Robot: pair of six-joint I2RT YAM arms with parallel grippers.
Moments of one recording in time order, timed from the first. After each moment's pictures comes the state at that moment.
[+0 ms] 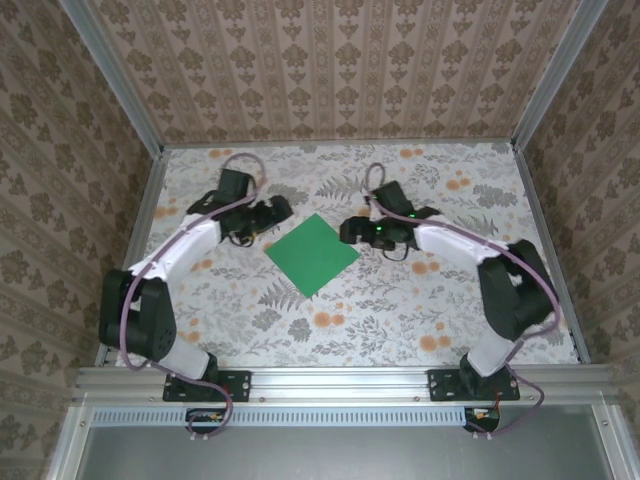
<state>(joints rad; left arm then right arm) -0.32 1.50 1.09 -0.53 0.25 -0.70 0.48 1.72 1.14 -0.37 -0.27 0.57</state>
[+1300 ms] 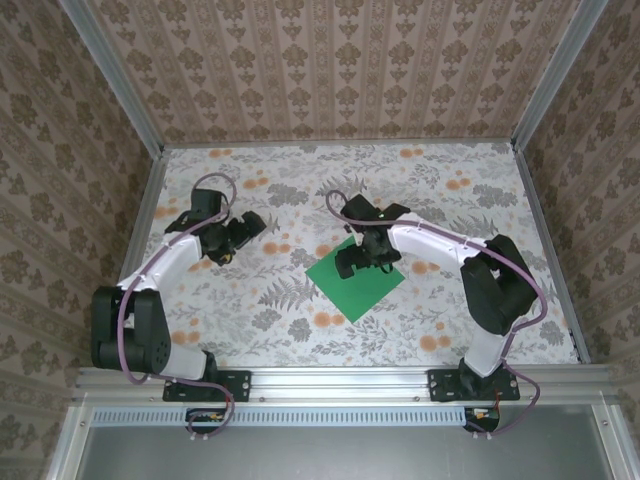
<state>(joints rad) -0.17 1.42 0.91 -0.51 0.27 -0.72 0.63 1.78 1.30 -0.86 0.00 0.26</state>
